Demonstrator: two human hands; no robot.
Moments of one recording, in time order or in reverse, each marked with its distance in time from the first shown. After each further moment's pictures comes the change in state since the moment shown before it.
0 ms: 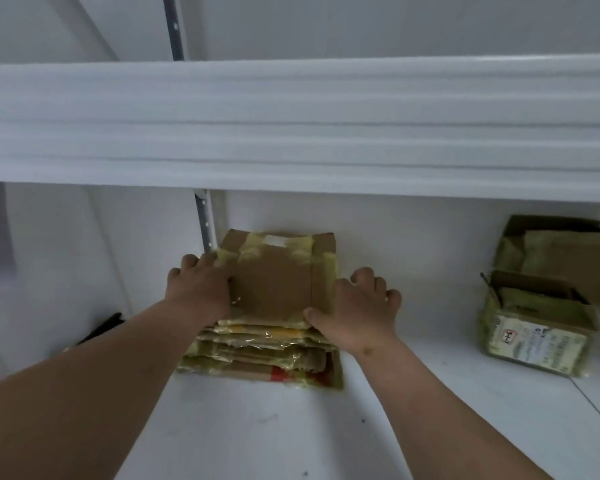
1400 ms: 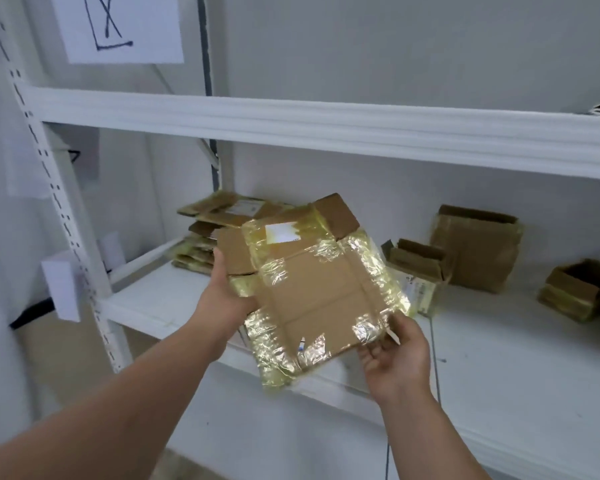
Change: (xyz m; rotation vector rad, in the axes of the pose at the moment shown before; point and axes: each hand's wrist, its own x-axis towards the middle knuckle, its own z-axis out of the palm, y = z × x) left_hand -0.286 0.224 -0.045 -1.322 0.058 -0.426; right_hand -0.208 0.249 -0.066 2.107 -0.170 0.643
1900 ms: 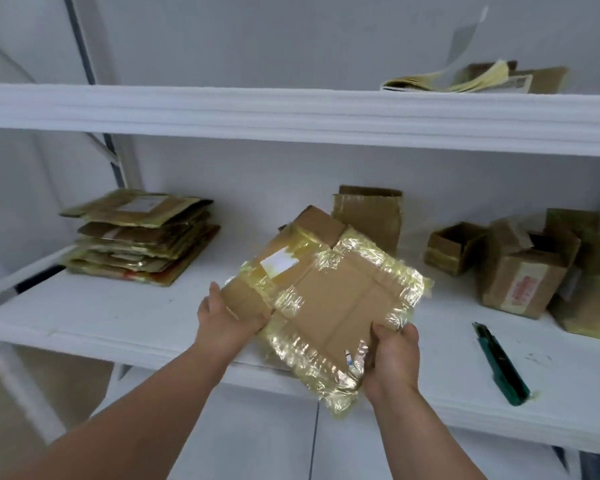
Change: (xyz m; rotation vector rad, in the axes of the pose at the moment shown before) left_hand -0.068 0.000 0.179 0.276 -0.094 -0.102; right_hand -0.019 -0.120 -0.131 -0.229 0.219 -0.292
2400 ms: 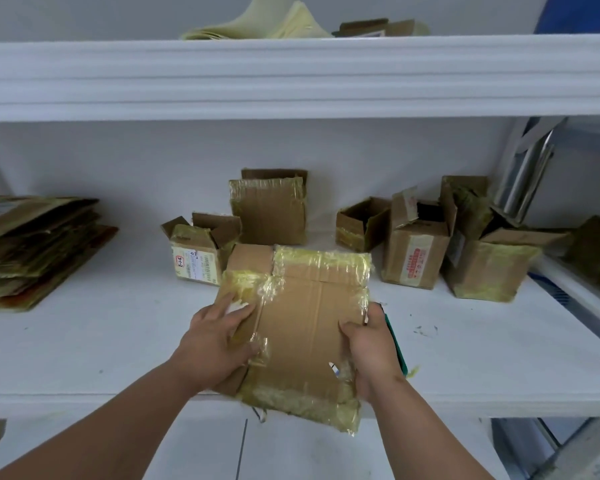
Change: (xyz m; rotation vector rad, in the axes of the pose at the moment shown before) left_hand -0.004 0.039 0.163 0.579 -0.307 0.478; right_hand 0.094 -0.075 -0.127 -0.459 -0.037 0.016
